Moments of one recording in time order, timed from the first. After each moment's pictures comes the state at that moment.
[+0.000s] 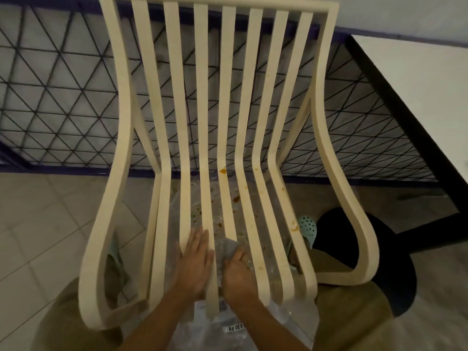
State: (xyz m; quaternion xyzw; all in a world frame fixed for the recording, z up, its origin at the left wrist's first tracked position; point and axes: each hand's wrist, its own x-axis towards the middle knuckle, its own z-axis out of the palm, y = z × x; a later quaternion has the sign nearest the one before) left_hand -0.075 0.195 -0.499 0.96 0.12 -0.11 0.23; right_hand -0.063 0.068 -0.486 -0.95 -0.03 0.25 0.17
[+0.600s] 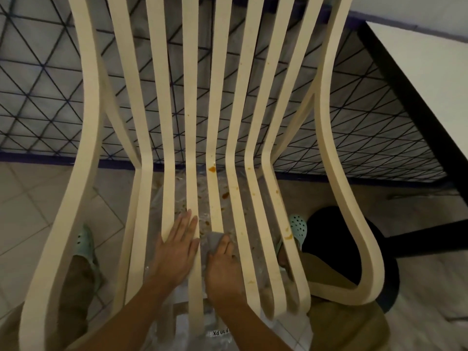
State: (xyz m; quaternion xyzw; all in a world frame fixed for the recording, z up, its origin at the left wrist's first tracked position) left_hand -0.020 0.218 -0.514 0.98 0.06 -0.09 0.16; right_hand -0.025 0.085 -0.500 -0.98 -0.05 0.15 0.10
